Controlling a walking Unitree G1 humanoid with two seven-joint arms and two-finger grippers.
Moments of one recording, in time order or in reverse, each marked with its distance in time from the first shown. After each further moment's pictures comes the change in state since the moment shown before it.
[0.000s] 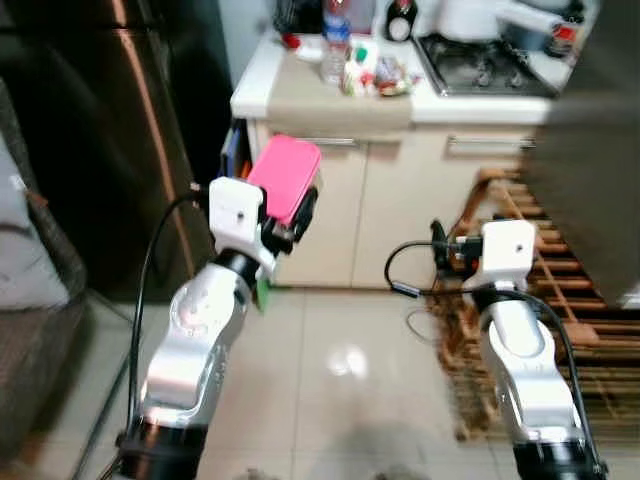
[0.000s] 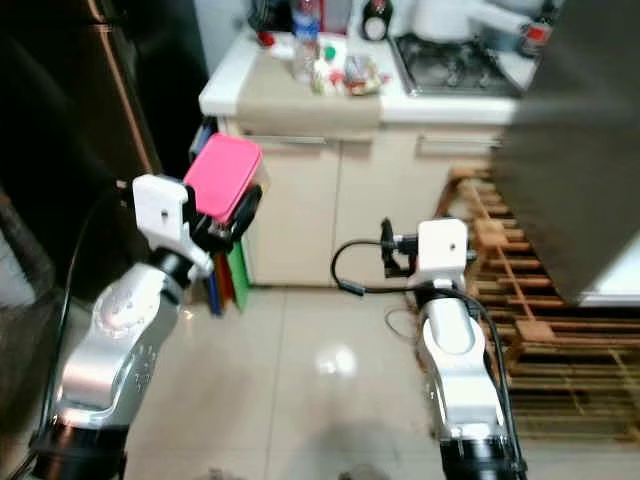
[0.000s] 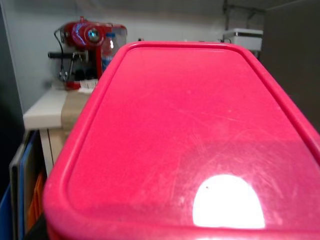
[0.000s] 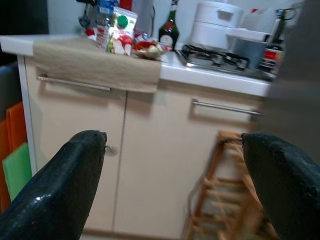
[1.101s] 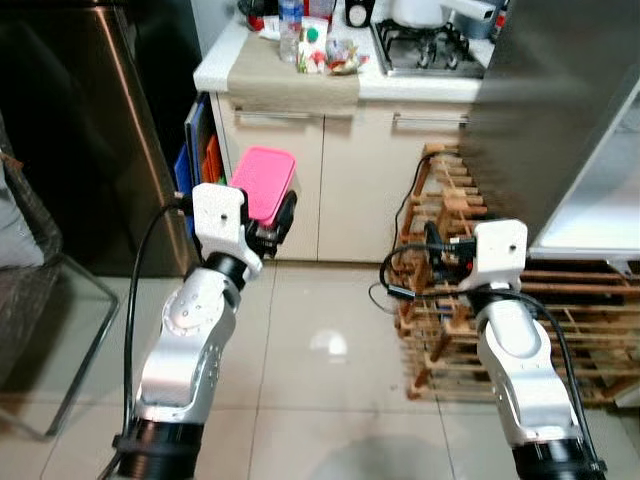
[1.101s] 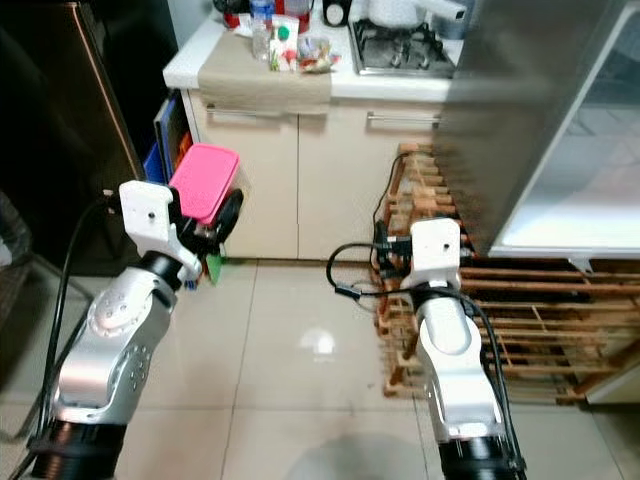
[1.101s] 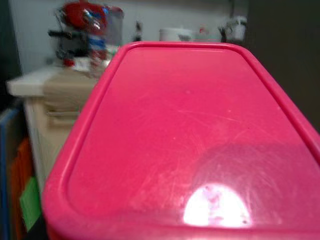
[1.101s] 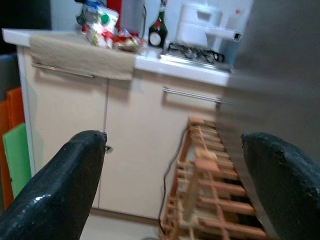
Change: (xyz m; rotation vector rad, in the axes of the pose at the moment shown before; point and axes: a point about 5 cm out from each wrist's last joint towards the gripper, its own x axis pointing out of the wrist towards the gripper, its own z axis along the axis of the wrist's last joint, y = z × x) left arm 0.002 0.004 -0.011 -0.060 0.032 0.060; right arm 0.001 0.001 0.000 -0.023 -0.002 0.016
